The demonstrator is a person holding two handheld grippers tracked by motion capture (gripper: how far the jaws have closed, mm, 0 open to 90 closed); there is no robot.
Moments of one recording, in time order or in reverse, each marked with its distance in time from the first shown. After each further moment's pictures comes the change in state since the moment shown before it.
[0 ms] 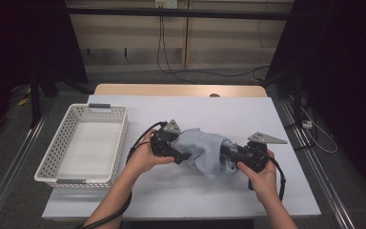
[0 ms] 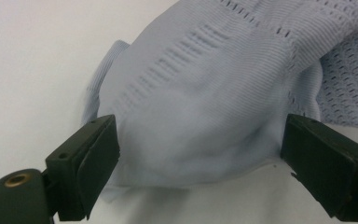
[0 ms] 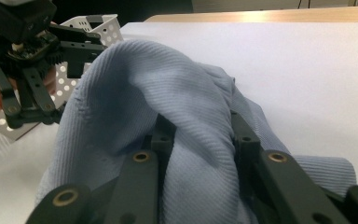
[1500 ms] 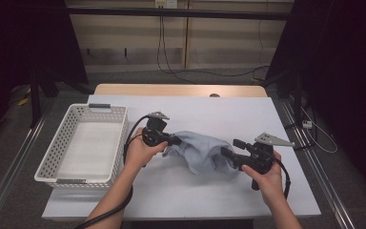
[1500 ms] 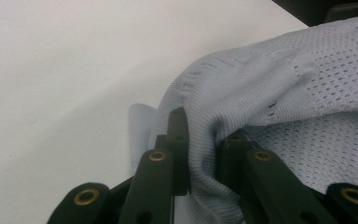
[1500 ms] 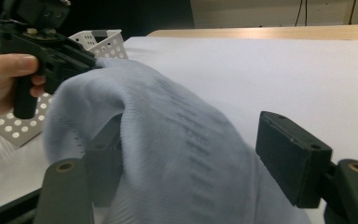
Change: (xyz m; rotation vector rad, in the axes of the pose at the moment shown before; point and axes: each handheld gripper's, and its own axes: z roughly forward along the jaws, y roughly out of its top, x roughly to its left) left arm 0.026 -0.002 -0.022 -0.077 -0.037 -0.372; right arm -0.005 -0.001 -0.014 -0.063 0.010 -0.015
